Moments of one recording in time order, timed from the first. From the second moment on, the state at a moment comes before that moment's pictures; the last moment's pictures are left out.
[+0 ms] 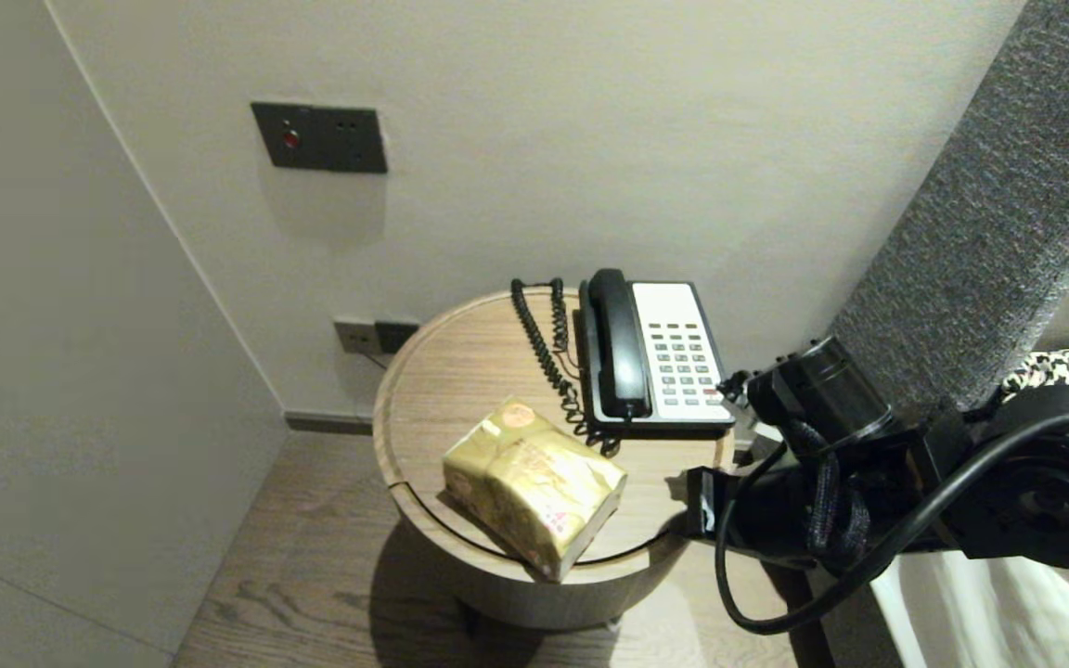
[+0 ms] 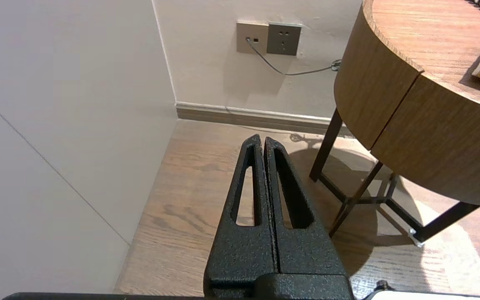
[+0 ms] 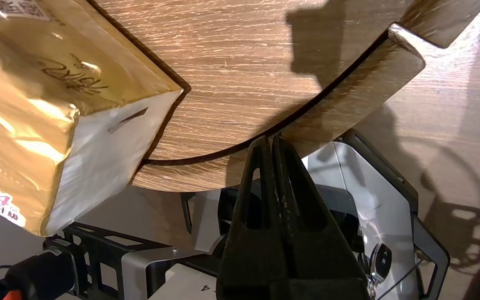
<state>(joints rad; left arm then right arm) 0.01 0.00 -0.01 -0.01 0.02 -0.01 0.59 1.68 -0.95 0.09 0.09 0.69</state>
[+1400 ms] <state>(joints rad) 0.01 0.00 -0.01 -0.01 0.02 -0.01 0.68 1.58 -0.76 0.02 0.10 0.69</state>
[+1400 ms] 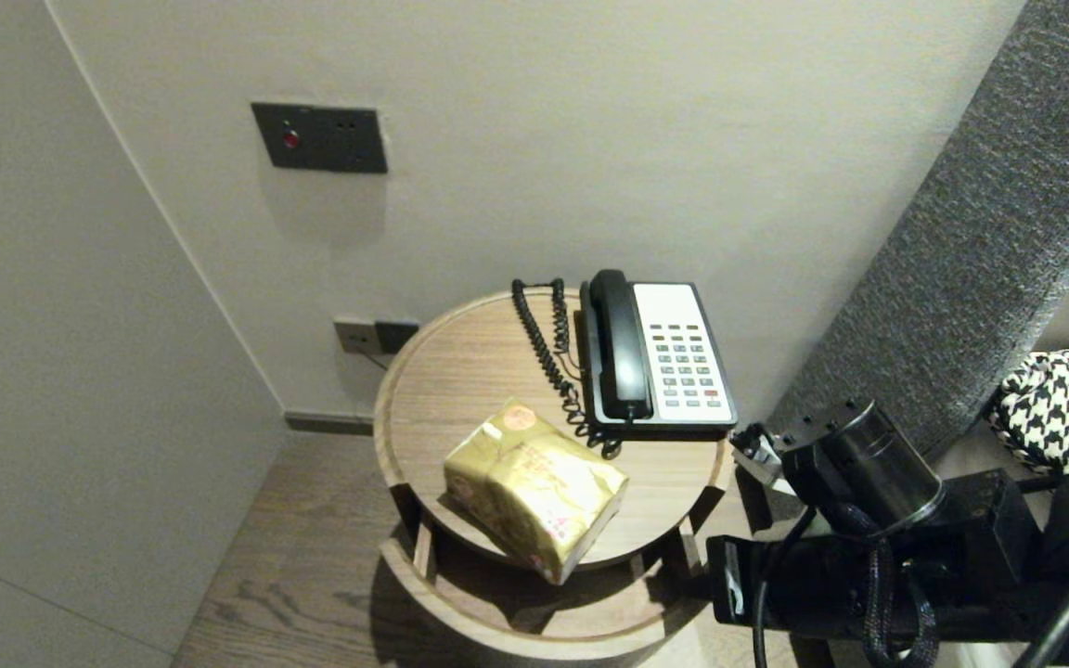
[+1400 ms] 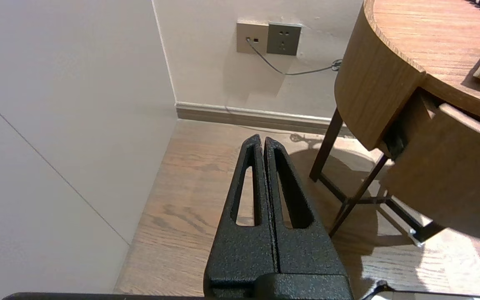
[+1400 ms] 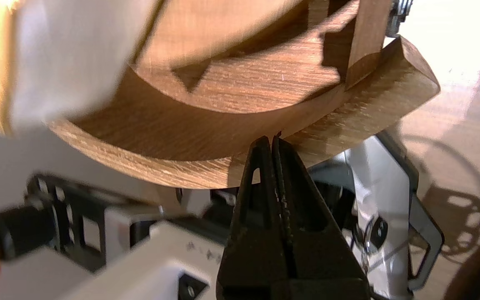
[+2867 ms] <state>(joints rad) 0.01 0.00 -0.01 -0.01 0.02 -0.01 0.80 1.35 -0.54 0.05 0.10 0.71</state>
